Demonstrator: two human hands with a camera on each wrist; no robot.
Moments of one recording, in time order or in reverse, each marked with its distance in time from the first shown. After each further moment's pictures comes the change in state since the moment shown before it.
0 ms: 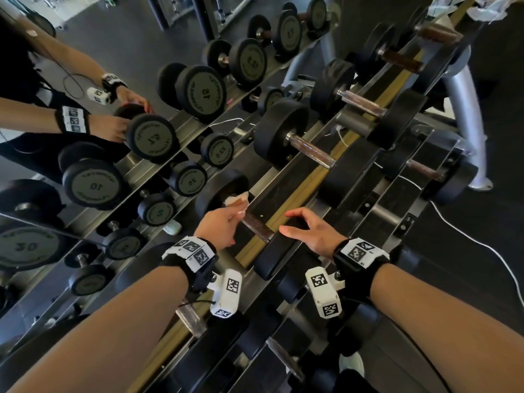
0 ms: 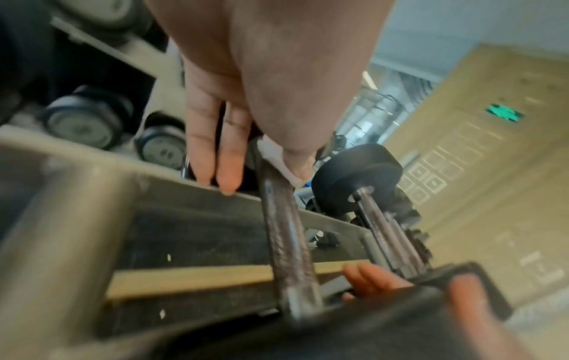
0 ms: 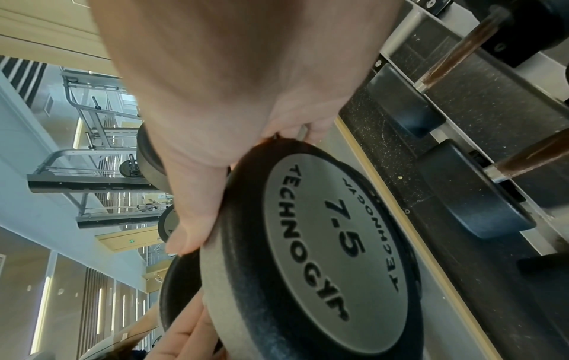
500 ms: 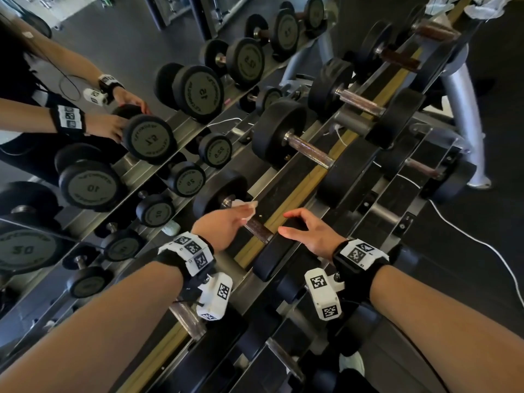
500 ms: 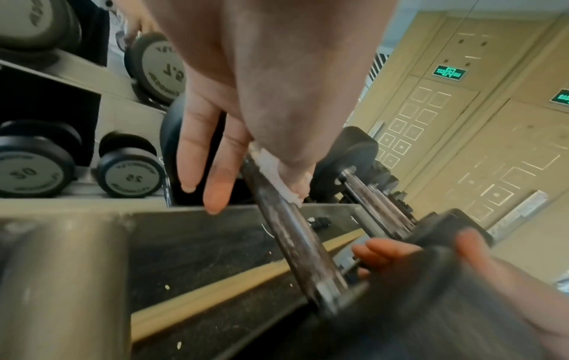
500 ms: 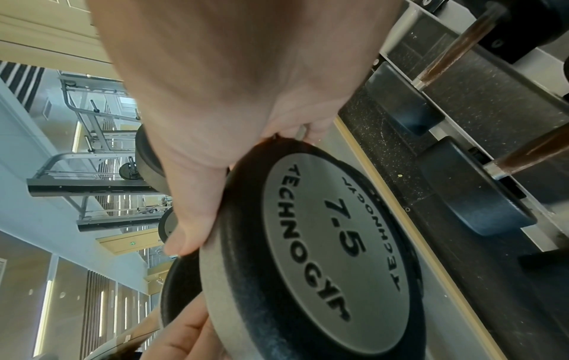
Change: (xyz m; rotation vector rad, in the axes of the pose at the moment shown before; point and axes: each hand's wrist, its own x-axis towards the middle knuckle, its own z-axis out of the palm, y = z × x) left_hand 0.009 0.000 -0.005 0.268 -0.198 0.184; right_hand 0.001 0.003 0.001 0.021 0.007 -0.013
